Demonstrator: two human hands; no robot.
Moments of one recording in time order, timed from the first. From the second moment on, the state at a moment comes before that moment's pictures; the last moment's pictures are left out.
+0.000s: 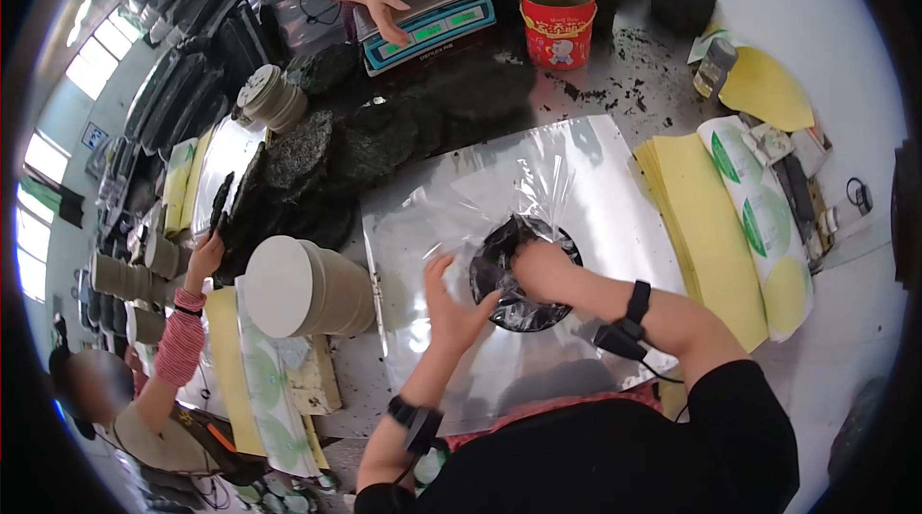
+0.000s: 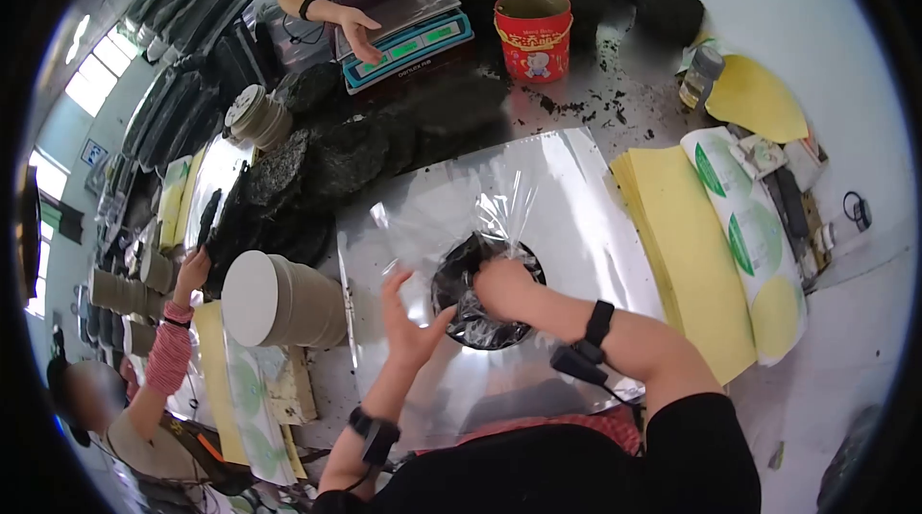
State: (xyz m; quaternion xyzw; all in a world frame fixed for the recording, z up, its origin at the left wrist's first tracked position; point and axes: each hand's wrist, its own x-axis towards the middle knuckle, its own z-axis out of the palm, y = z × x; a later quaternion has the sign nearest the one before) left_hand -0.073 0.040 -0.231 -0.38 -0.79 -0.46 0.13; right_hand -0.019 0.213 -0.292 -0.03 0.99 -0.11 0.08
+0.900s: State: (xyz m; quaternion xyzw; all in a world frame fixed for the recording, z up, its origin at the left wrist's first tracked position) left_hand -0.088 0.089 -0.298 -0.53 -0.80 -0.28 -0.01; right_hand -0.003 0.218 -0.280 -0.01 0.91 -0.38 -0.18
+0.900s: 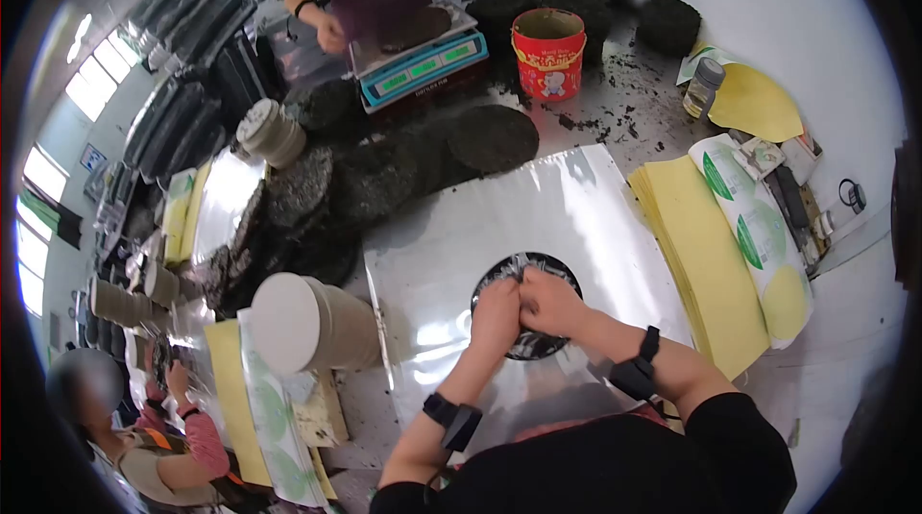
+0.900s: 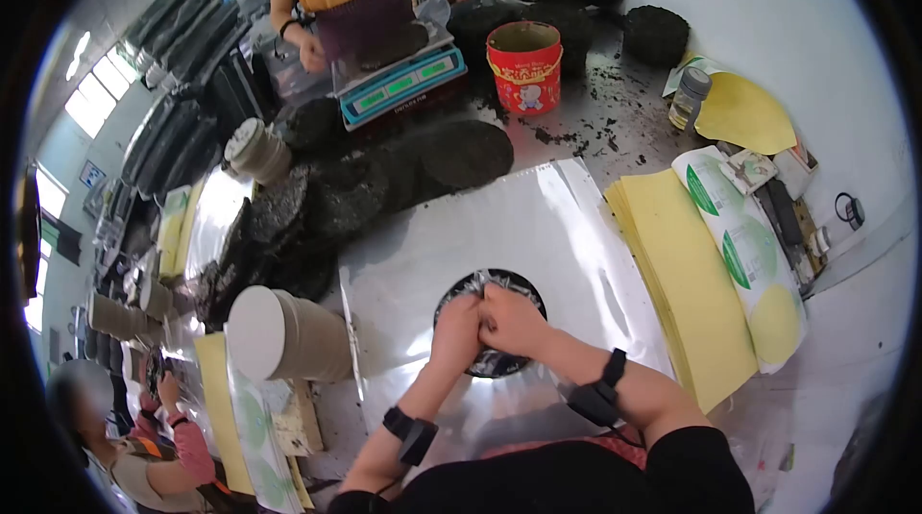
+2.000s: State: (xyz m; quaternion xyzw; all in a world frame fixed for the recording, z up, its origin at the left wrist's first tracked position) left_hand -0.039 0.073 -0.266 -0.52 -0.83 -0.18 -0.04; right_hand 0.312 0.520 -0.313 0.59 0.74 -0.20 -0.26
